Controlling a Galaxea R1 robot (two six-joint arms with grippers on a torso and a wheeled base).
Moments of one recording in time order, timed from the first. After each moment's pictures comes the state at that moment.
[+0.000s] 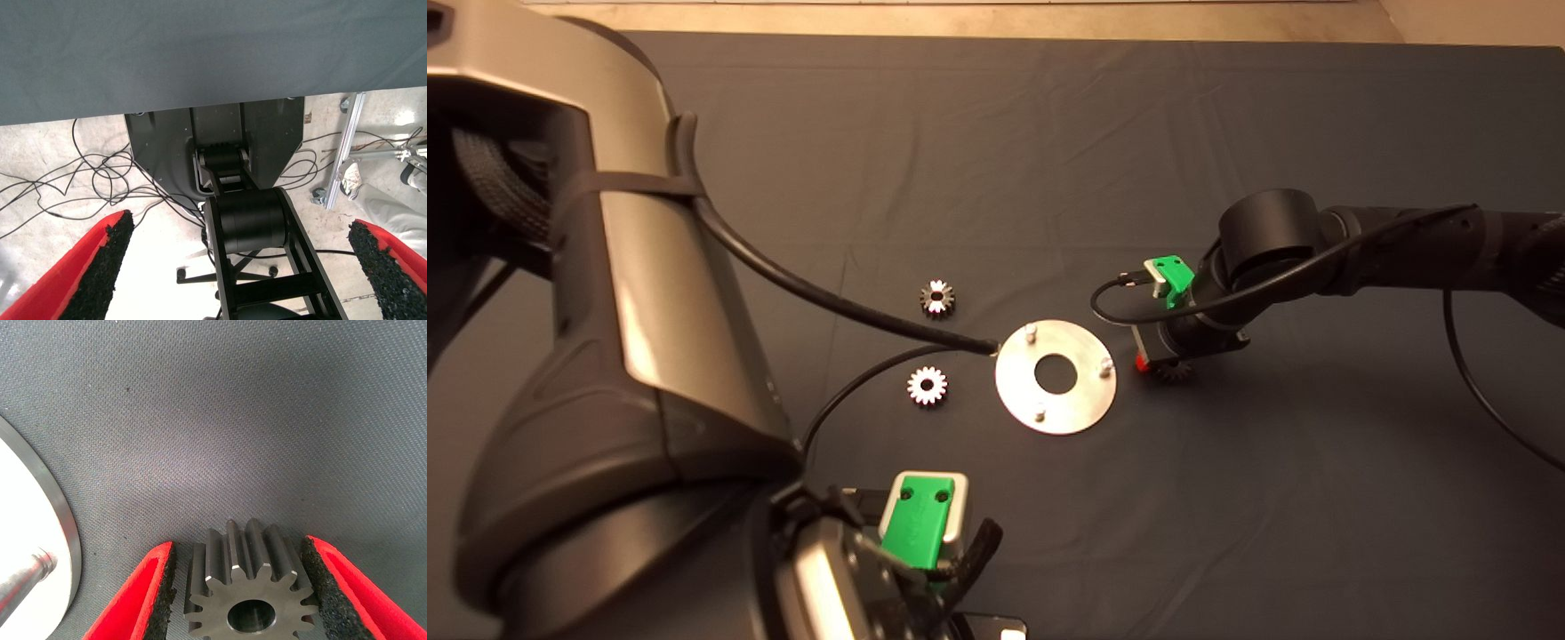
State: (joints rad) left arm -0.57 2.93 -0.29 0.15 1.53 -2.57; right arm 0.24 2.54 -1.10 -0.49 -1.52 1.32
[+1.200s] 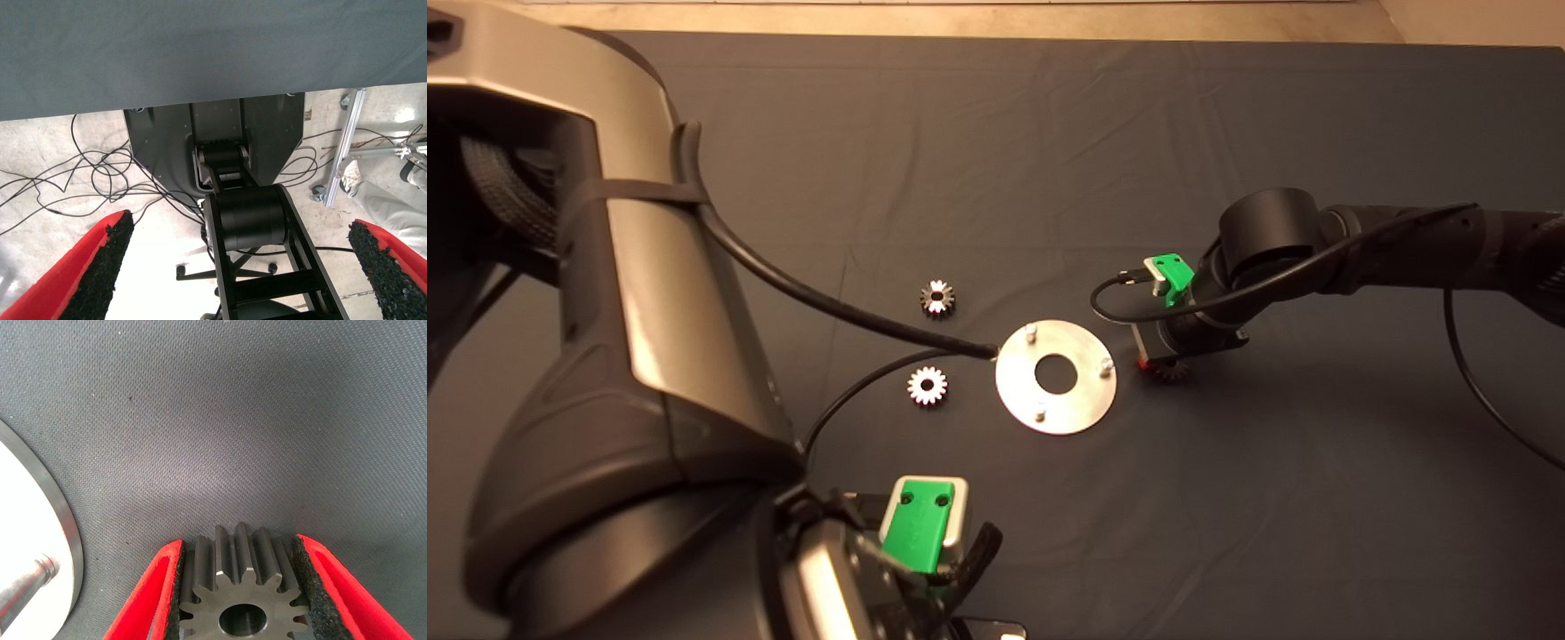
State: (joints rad) left arm -0.56 2.93 -0.29 0.15 1.53 -2.57; right arm 0.24 2.54 -1.10 -0.50 -1.52 1.32
